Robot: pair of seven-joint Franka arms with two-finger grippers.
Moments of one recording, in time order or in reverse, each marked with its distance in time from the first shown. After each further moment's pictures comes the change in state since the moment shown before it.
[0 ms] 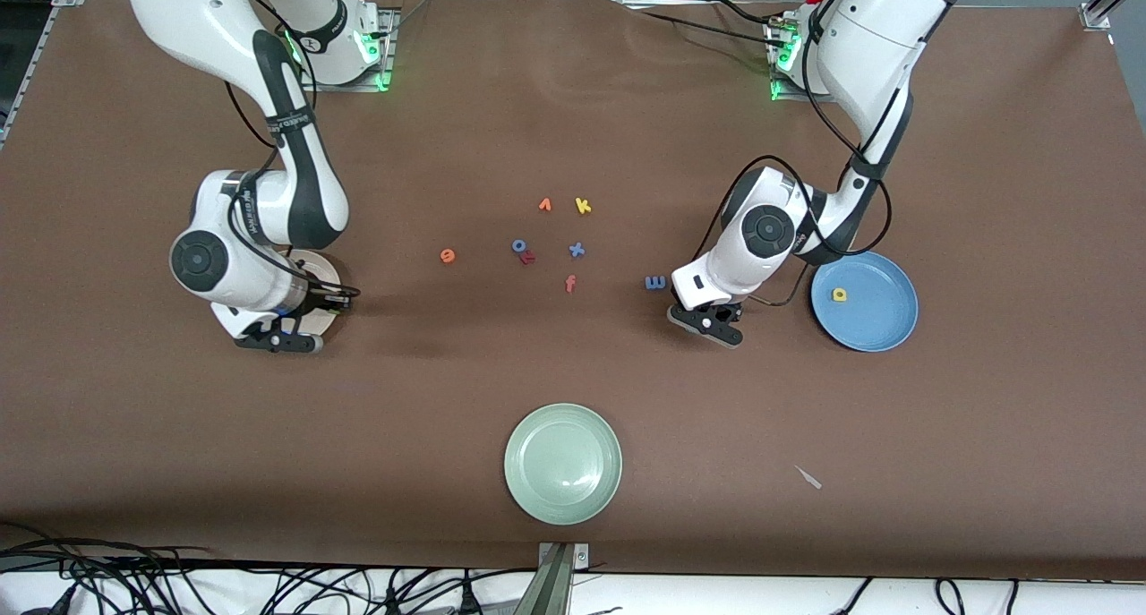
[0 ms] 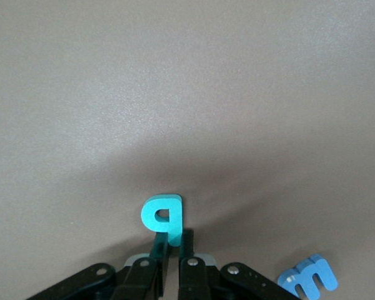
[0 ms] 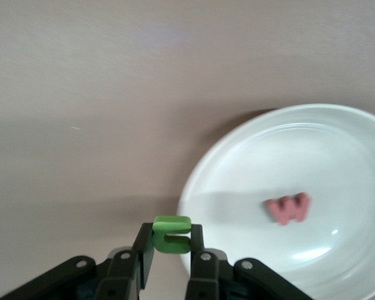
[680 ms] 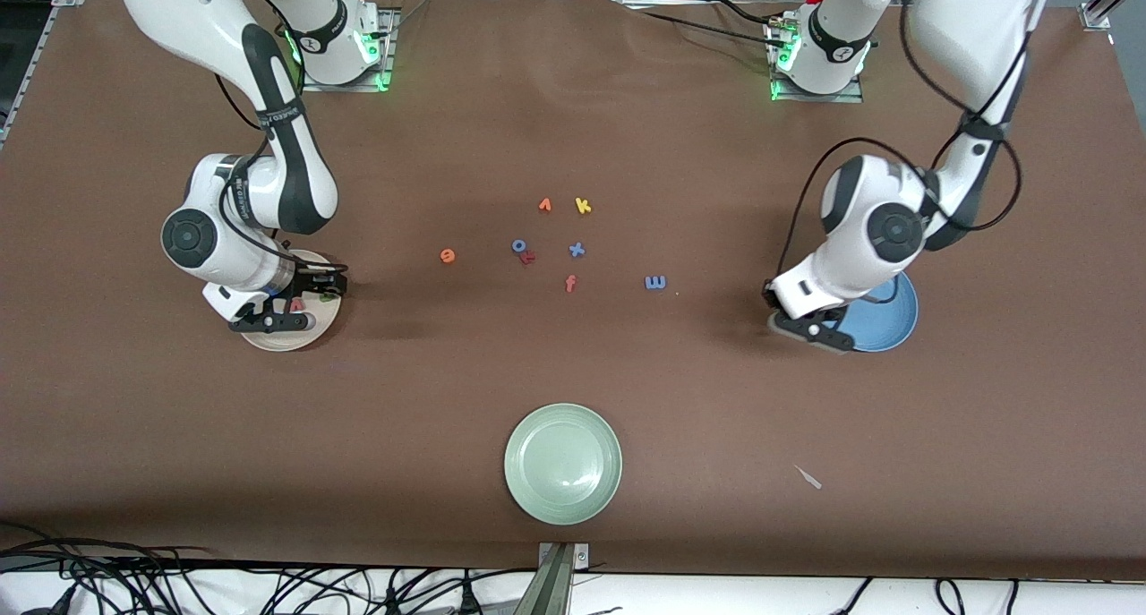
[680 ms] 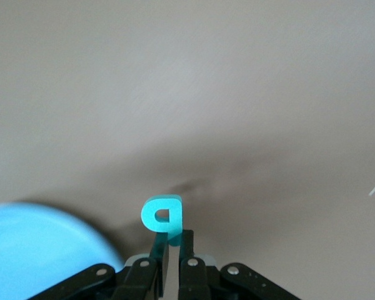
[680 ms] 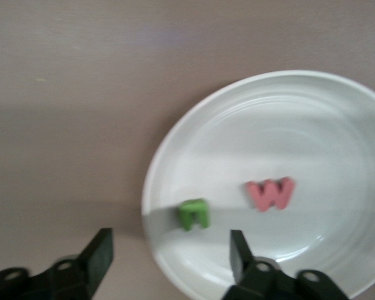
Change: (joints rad) left arm 0.257 -0.249 0.010 -0.162 0.004 -0.176 0.171; right arm 0.017 -0.055 0.001 -0.081 0.000 0.015 -0.054
